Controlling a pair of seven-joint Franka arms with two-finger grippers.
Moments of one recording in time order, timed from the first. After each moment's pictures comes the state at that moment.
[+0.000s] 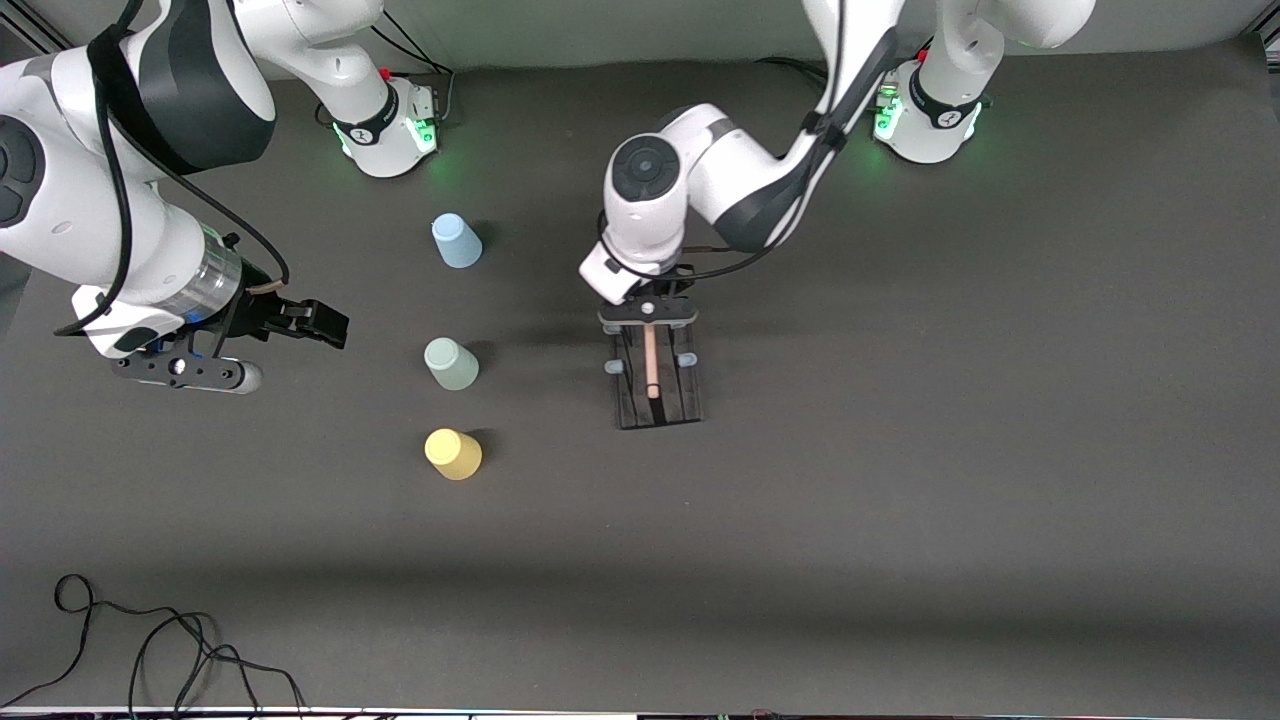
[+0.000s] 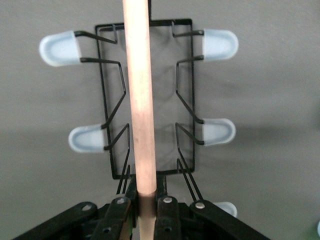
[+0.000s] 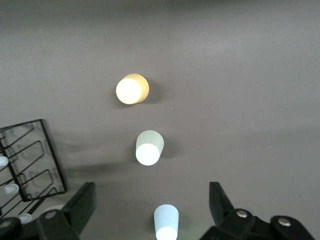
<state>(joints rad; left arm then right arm) -0.86 0.51 -0.03 -1.61 -0.10 2.12 -0.86 0.25 0.14 -0.02 -1.60 0.01 1.65 0.37</state>
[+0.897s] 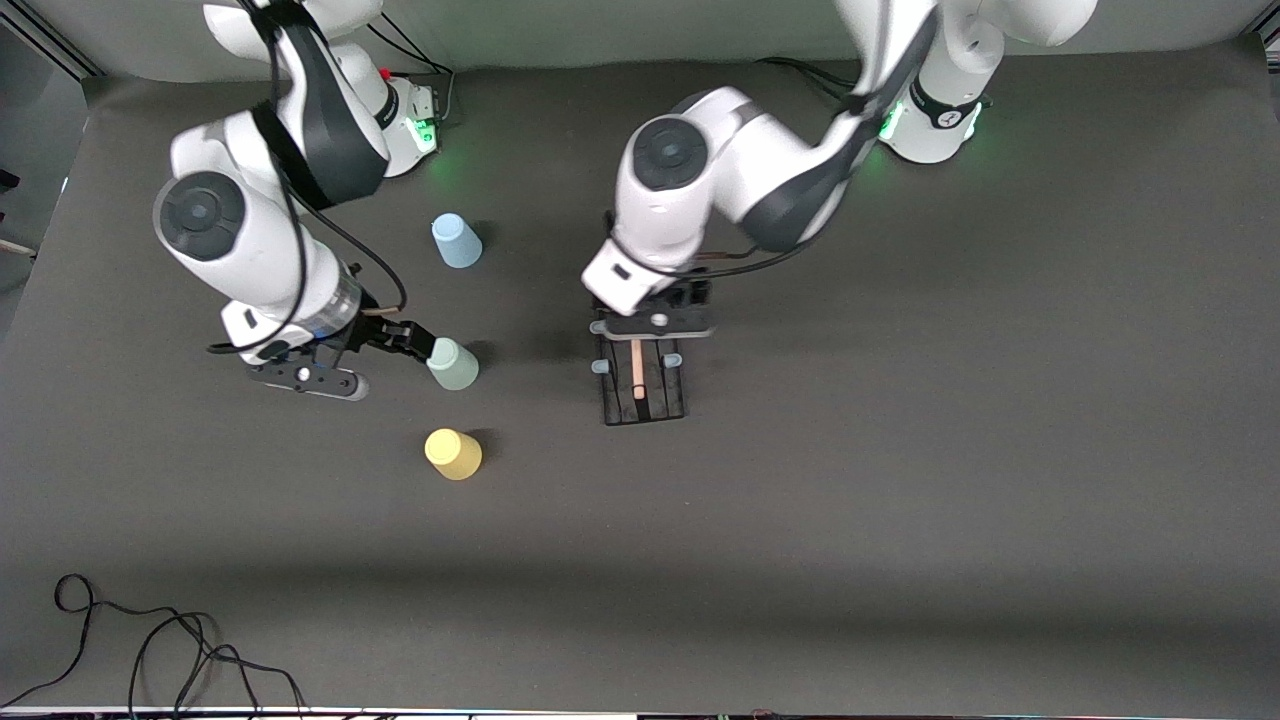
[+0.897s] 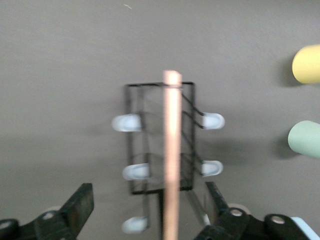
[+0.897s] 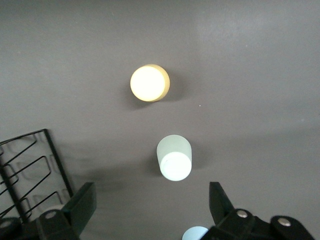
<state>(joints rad) -0.74 0.42 -0.02 -1.47 -0.09 1.93 -0.81 0.35 0.13 -0.02 -1.92 0.01 2.00 0.53</state>
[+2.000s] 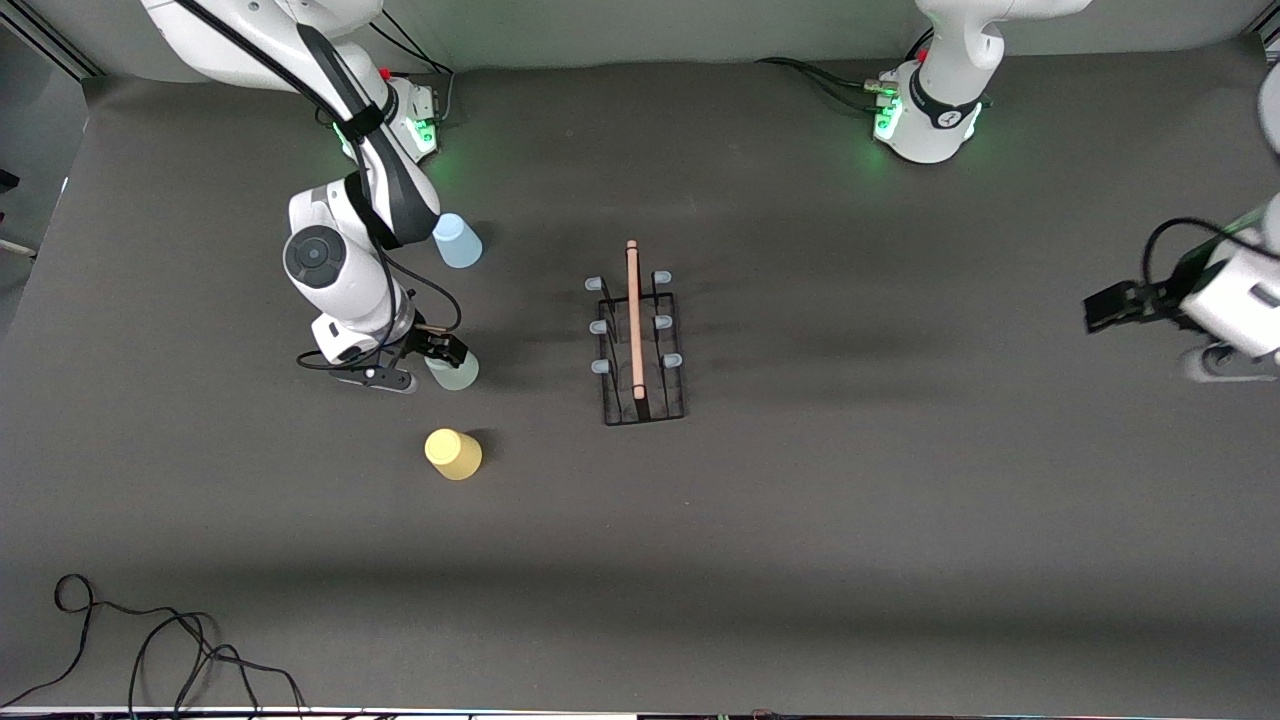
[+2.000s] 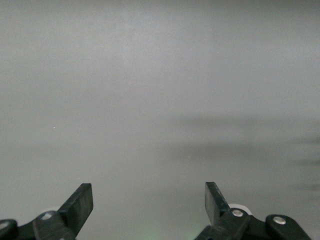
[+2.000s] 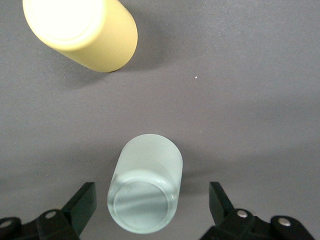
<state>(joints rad) -0.03 0.07 0.03 -1.63 0.05 1.60 -0.01 0.35 0.21 -0.03 -2.34 0.01 2.53 0.54</state>
